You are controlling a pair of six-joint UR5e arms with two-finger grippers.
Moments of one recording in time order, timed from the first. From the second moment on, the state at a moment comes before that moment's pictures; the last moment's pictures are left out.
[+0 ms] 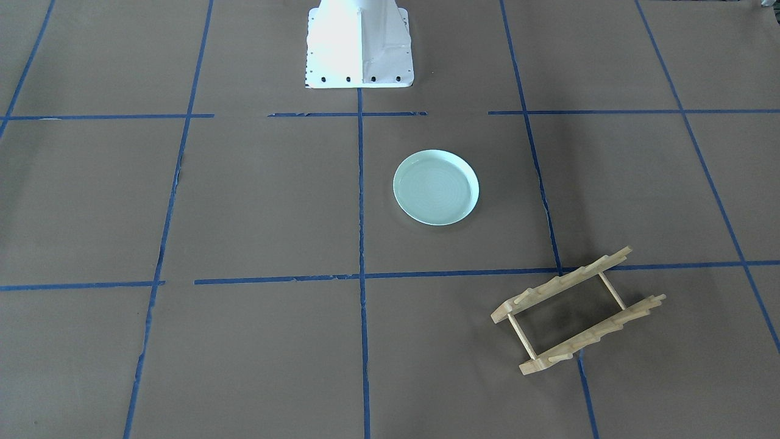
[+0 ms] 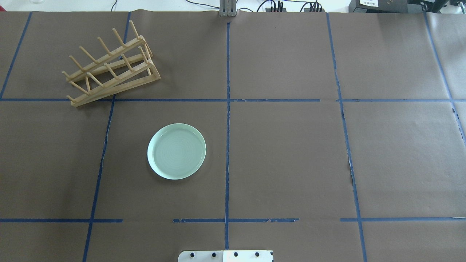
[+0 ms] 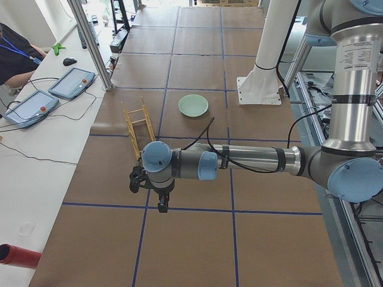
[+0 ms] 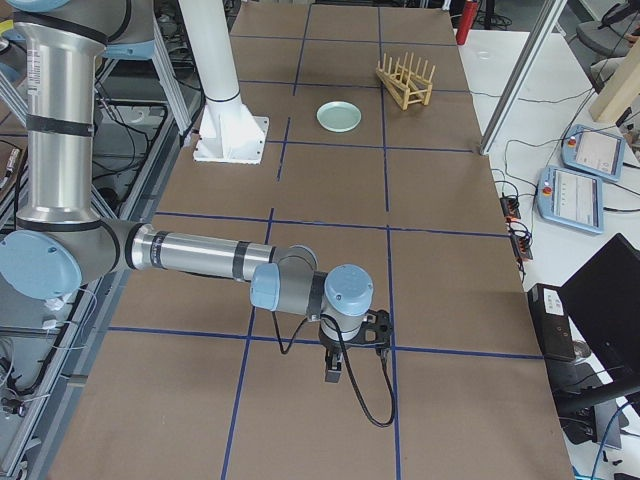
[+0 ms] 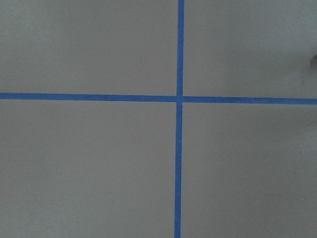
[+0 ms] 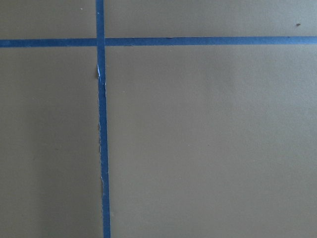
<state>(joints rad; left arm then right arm) -1.58 -1.55 -1.63 -1.57 -2.41 -0.01 1.61 -1.68 1.60 -1.60 2.30 -0.07</state>
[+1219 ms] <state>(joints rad) -1.43 -1.68 -1.86 -1.57 -2.38 -0.15 1.61 -1.68 1.60 -1.60 2.30 -0.07</state>
